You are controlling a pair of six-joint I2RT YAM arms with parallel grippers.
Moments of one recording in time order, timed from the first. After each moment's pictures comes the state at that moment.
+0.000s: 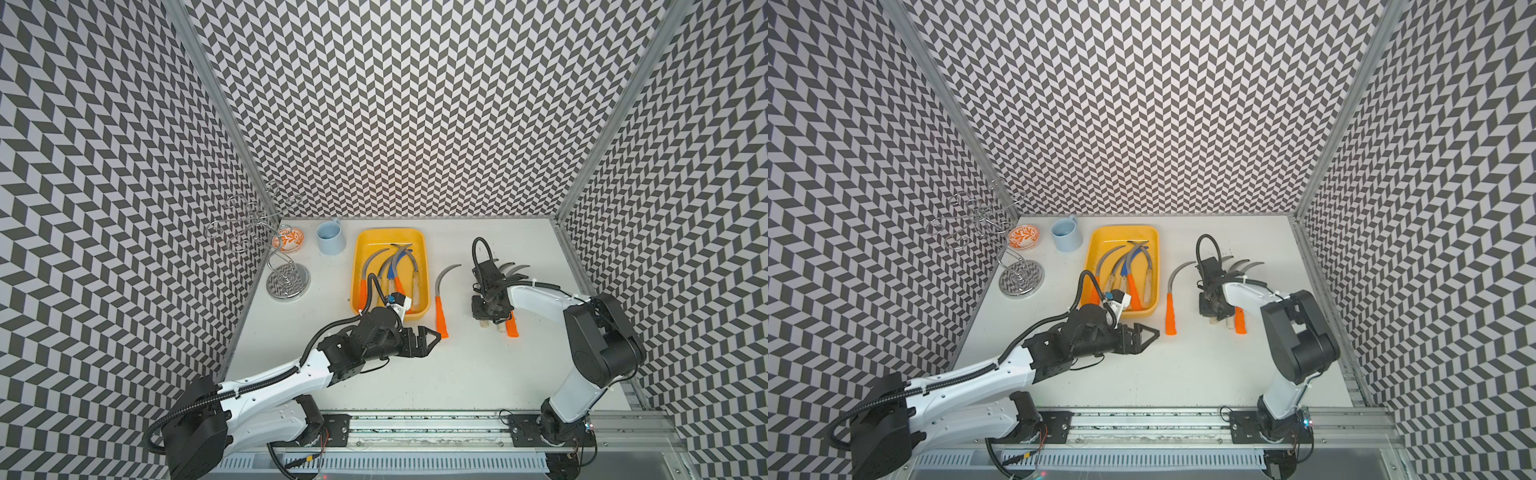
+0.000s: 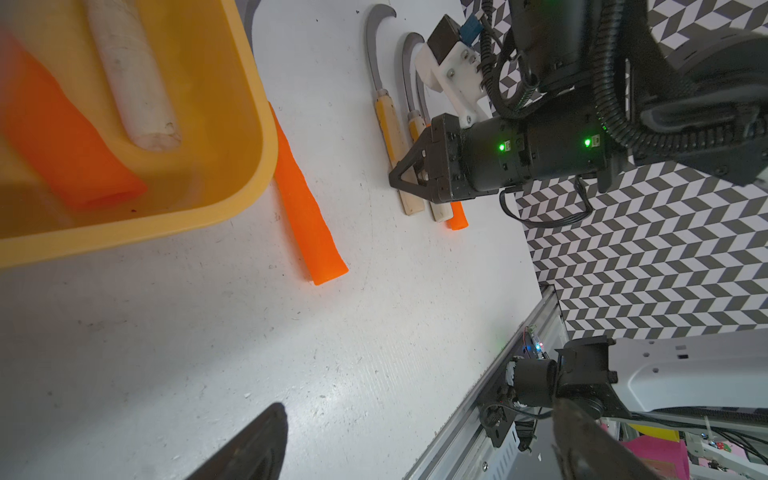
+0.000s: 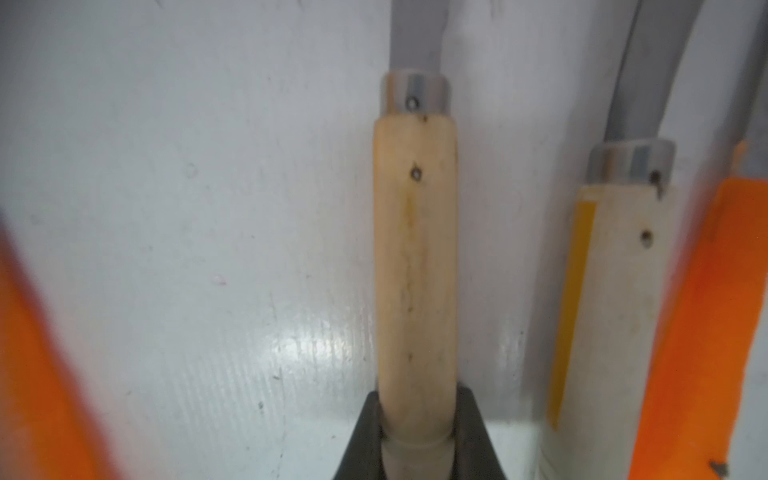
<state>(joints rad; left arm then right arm) -0.94 1.07 0.58 -0.03 0.17 -0.86 0.39 1.72 1.00 -0.61 0.06 0.42</state>
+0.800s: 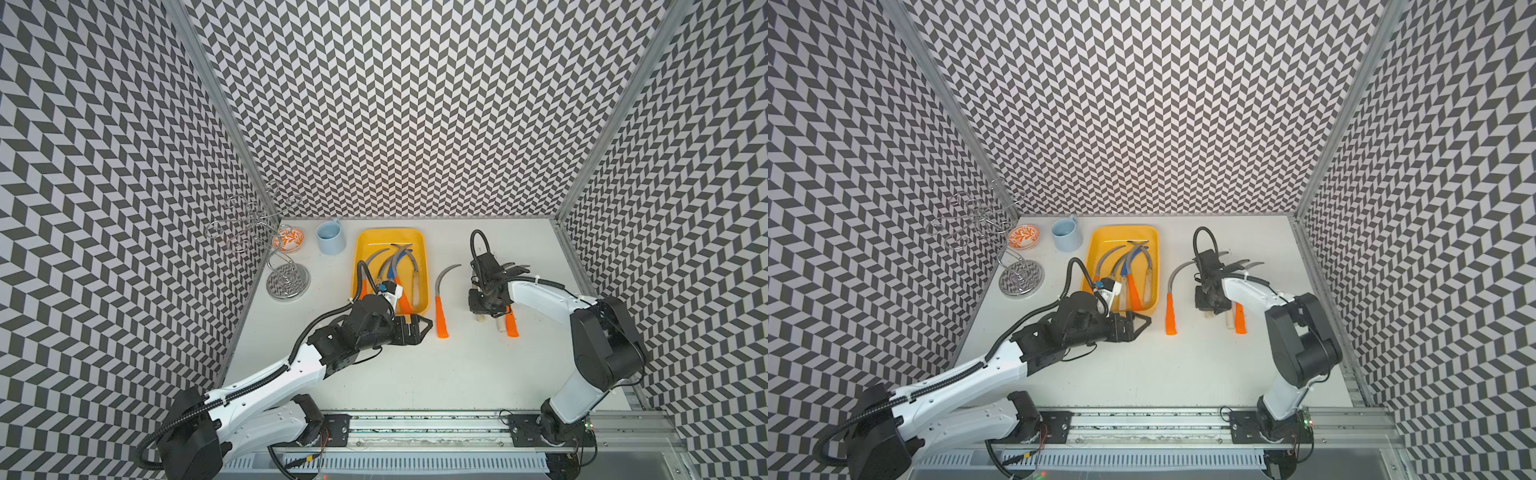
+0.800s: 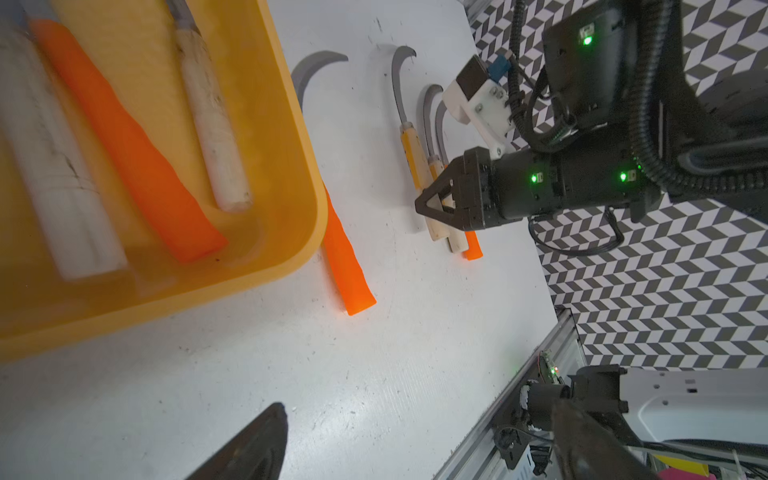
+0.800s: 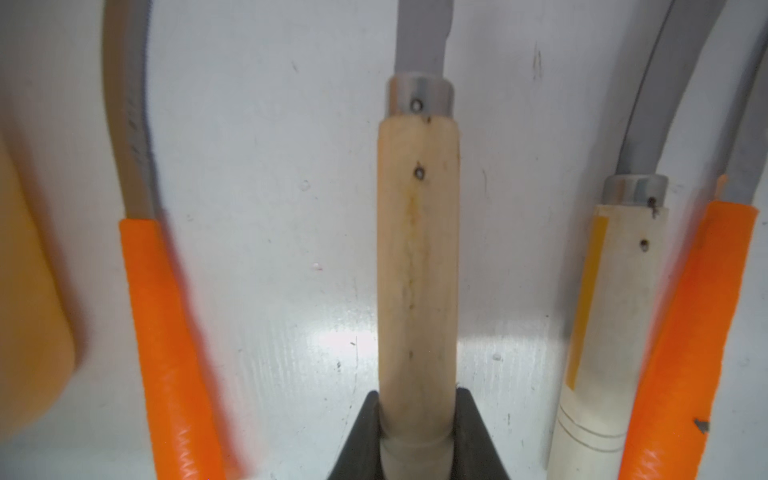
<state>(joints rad) -0.81 1.03 0.69 -0.19 0.18 -0.77 0.42 1.69 1.10 -0.71 0.03 0.44</state>
